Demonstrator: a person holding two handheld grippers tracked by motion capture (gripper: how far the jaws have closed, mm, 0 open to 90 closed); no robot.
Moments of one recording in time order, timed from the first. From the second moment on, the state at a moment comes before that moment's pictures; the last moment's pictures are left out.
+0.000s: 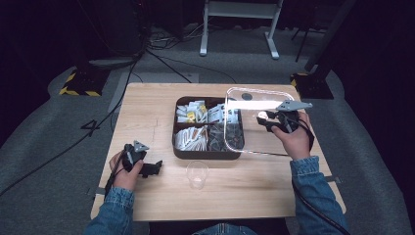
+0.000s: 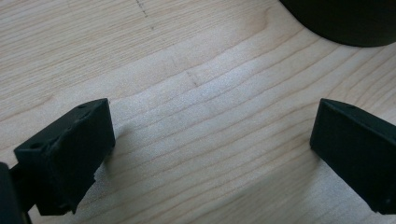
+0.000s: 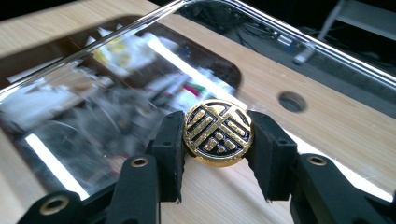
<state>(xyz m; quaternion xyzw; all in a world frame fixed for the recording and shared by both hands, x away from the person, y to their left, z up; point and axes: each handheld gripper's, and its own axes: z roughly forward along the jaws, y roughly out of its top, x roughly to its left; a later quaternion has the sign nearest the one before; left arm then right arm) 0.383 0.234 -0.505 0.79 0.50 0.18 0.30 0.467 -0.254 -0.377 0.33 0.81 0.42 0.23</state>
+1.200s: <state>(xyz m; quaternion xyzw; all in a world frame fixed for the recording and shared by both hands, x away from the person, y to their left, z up) 0.383 0.232 -0.505 0.80 0.49 0.18 0.31 0.498 -0.343 -0.430 0.46 0.77 0.38 0.23</state>
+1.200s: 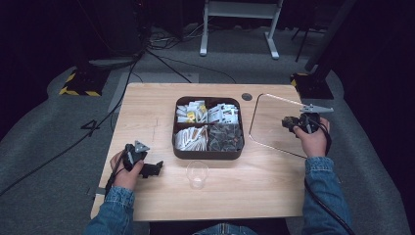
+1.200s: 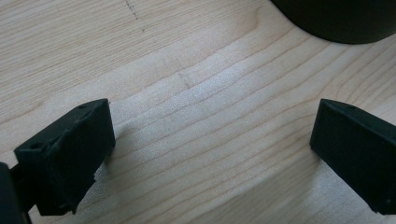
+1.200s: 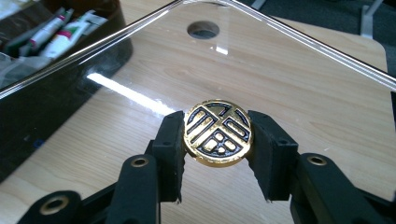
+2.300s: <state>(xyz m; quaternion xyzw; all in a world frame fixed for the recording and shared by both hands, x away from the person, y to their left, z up) 0.382 0.232 -0.505 0.80 0.49 0.18 0.31 0.513 -0.352 -0.482 0.49 0.77 0.35 0.21</state>
